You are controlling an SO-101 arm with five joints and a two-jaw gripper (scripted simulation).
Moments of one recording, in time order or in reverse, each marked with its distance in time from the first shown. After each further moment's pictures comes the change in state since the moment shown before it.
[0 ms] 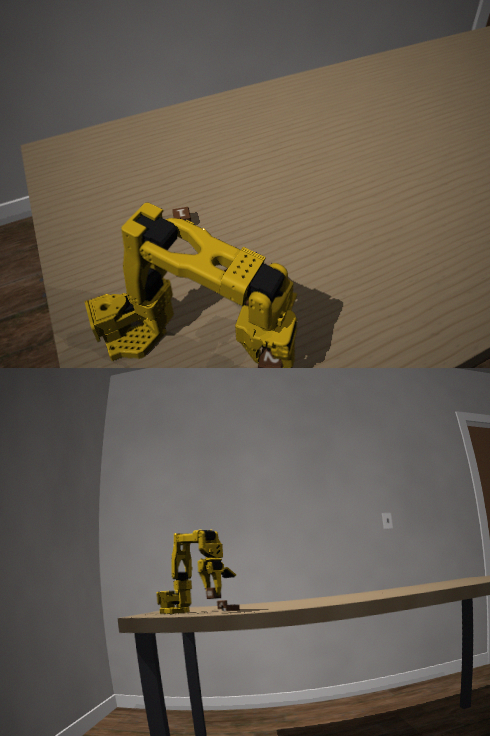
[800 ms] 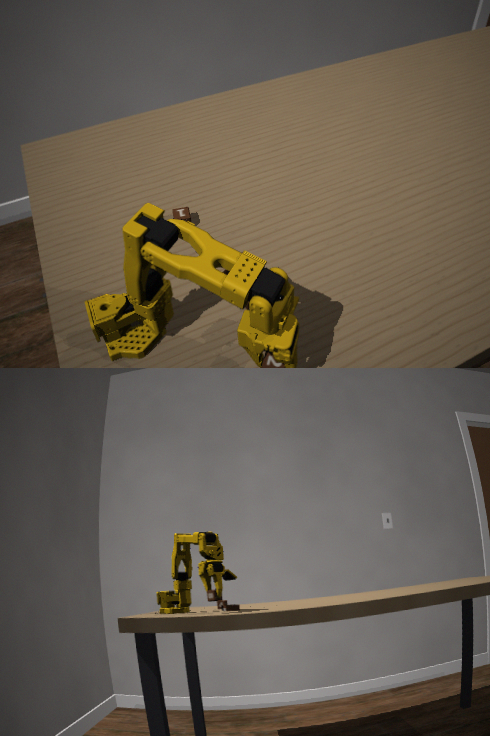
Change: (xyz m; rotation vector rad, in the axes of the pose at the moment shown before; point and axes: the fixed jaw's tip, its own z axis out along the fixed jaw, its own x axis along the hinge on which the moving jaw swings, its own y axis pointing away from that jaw) arm 0.001 -0.004 0.007 0.024 0.004 0.000
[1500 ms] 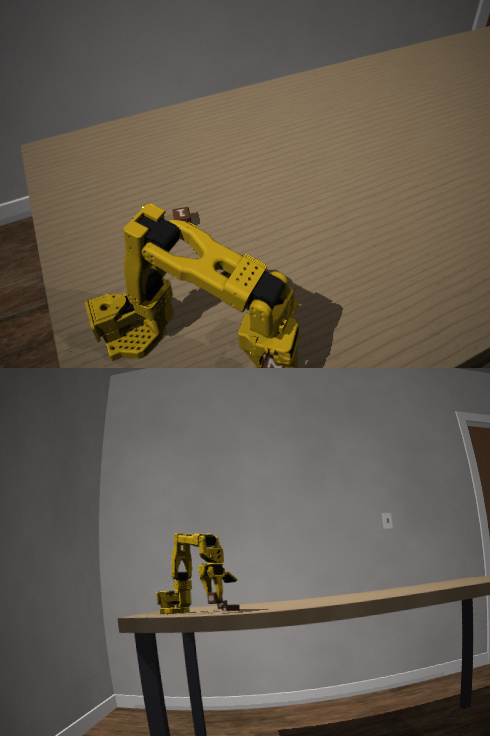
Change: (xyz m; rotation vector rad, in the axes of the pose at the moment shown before) arm 0.000 -0.001 0.007 0.004 0.001 0.000
